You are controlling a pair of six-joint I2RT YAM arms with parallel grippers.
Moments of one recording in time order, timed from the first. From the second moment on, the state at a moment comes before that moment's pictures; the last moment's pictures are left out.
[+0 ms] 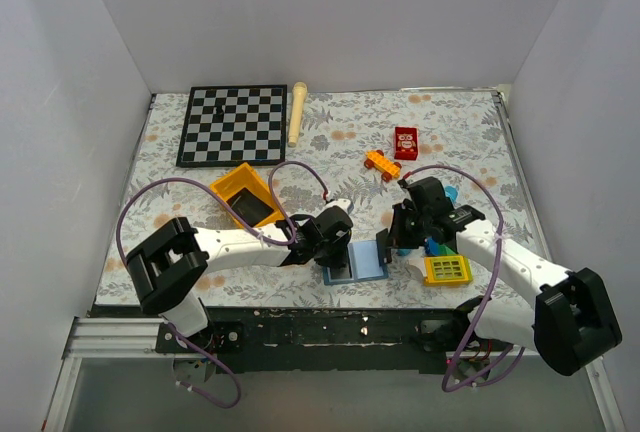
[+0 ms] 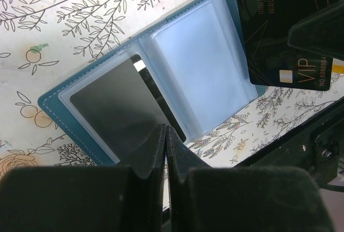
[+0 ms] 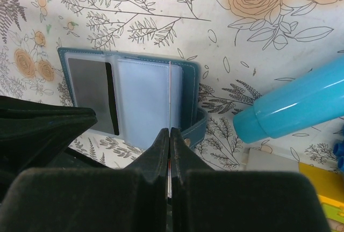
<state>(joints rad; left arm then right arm) -1.07 1.62 0.90 -0.21 -0.07 -0.74 0.52 1.15 0.66 -0.50 -0.23 0.52</state>
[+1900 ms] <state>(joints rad) -1.07 1.64 0.86 -0.16 -0.07 -0.78 0.58 1.21 0.59 -0.20 -0.49 0.62</state>
